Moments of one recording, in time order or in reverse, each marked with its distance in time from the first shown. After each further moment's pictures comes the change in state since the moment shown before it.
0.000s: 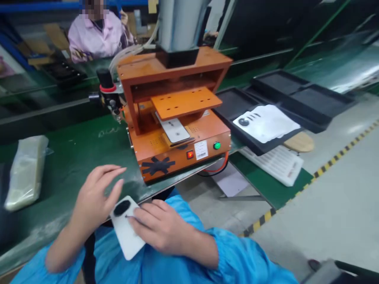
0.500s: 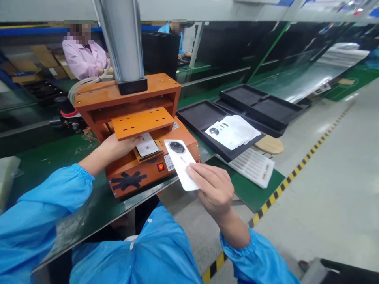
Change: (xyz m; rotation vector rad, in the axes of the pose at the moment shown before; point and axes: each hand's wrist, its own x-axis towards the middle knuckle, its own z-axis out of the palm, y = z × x) left_hand 0.221 -0.015 0.124 -0.057 -0.324 0.211; right_hand -0.075 0.126 -0.135 -0.444 0.369 0.328
